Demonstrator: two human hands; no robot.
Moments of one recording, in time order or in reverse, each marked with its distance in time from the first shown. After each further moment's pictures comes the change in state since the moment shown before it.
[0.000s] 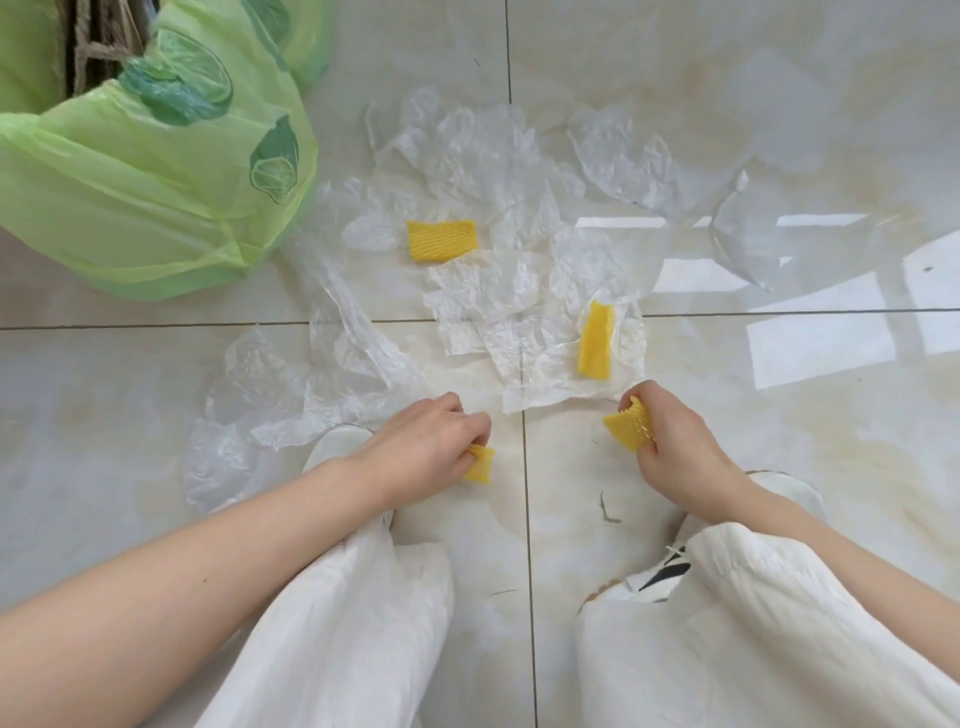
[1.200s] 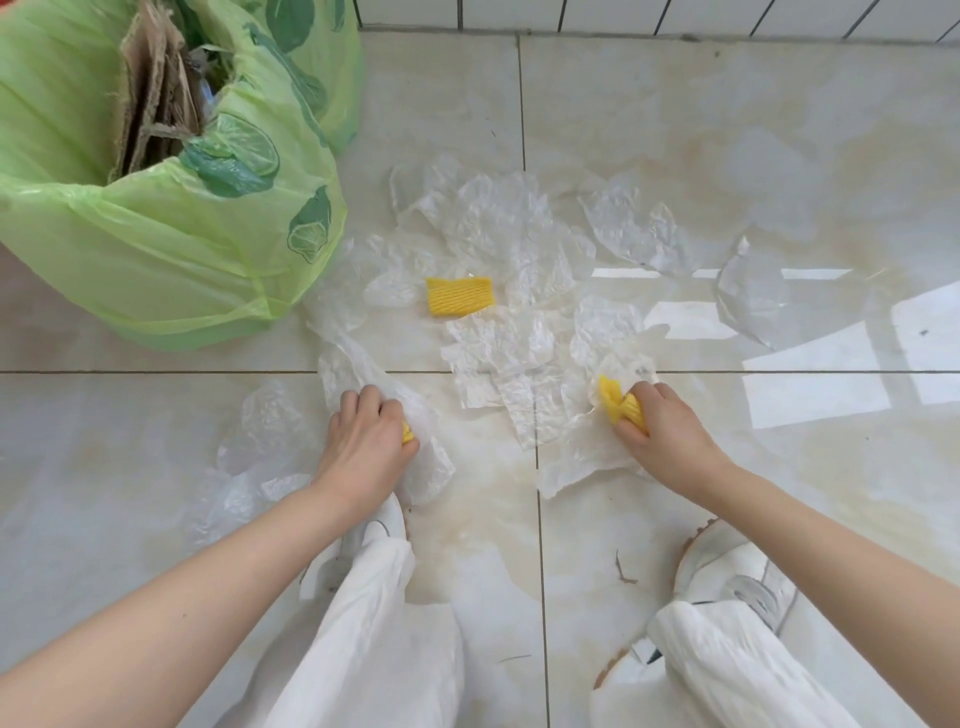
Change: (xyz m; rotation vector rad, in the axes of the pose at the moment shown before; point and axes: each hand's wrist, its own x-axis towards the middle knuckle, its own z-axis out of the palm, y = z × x) left_hand -0.007 -0.058 -0.009 0.012 0.292 -0.549; right_hand 0.062 -0.026 -0.013 -0.138 0.046 0.115
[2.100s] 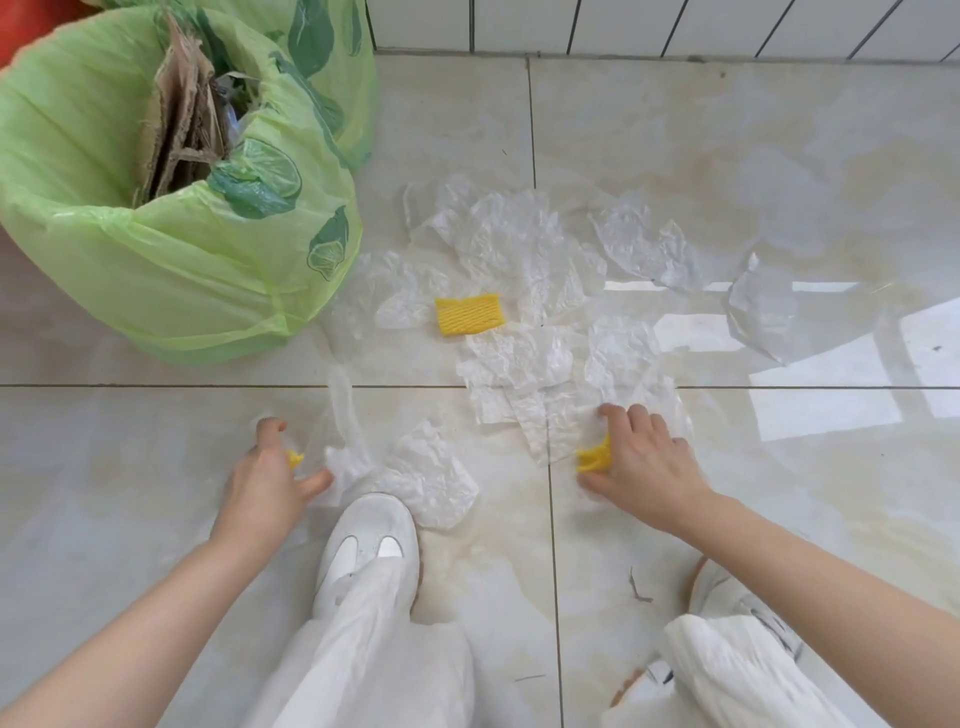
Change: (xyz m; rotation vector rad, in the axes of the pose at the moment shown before) left_hand -0.031 -0.079 -0.018 -0.371 -0.001 -0.506; right_hand -0.007 -0.023 0.026 -0.384 -0.045 -0.046
